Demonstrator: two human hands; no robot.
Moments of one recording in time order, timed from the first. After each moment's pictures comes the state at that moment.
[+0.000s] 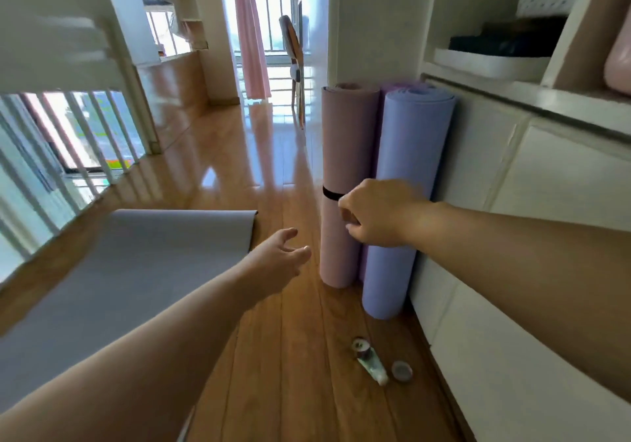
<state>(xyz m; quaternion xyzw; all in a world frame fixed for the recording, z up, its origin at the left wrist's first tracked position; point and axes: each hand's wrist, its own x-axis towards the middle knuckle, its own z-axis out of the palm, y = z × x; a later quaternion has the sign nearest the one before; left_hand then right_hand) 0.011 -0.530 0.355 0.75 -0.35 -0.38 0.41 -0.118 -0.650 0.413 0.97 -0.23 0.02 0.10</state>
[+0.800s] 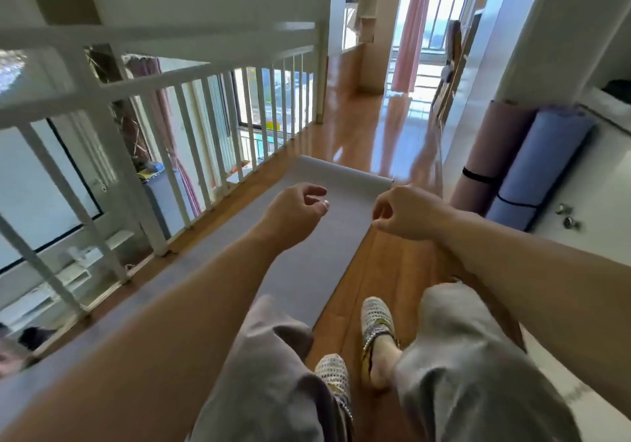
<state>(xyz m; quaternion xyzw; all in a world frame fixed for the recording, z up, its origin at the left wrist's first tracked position) -0.084 -0.052 0.473 0.83 -0.31 -0.10 0.45 -0.160 -0.249 0.468 0.99 -0.09 0.05 -0.08</state>
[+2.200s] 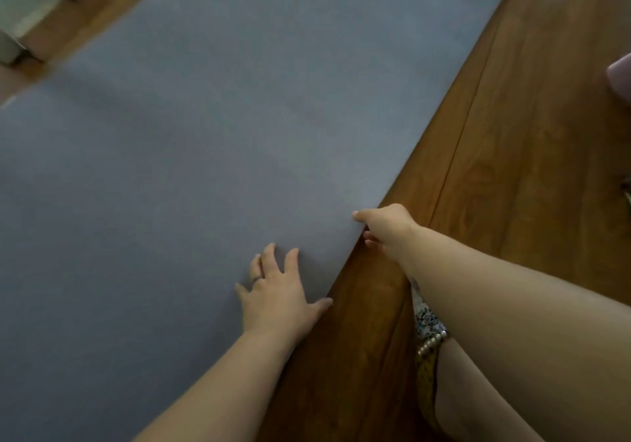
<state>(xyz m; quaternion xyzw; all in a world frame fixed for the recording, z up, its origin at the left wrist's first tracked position) 0.054 -0.093 -0.030 0.92 -0.14 -0.37 0.04 0.075 -0.271 -0.015 0.59 -0.57 -0.18 -0.54</state>
